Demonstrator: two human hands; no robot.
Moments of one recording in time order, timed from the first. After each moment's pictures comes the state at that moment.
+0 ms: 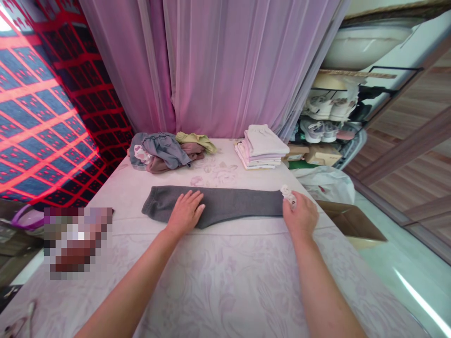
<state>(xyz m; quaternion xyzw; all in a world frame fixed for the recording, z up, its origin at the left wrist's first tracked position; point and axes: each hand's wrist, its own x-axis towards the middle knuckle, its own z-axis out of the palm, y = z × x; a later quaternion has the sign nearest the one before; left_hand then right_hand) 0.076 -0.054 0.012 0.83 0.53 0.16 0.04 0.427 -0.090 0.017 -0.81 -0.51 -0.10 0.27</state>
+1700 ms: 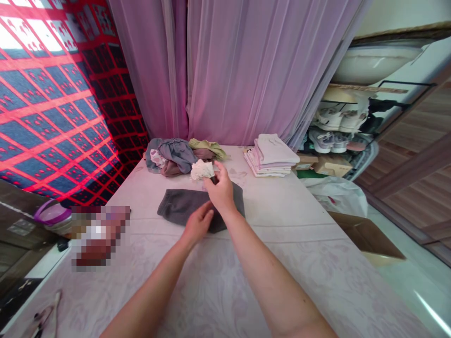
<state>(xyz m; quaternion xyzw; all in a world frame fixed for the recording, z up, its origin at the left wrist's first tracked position) 0.081 -0.073 0.018 0.59 0.50 0.44 0.46 0.175 -0.018 0.088 -0.49 -0.59 0.28 0.58</state>
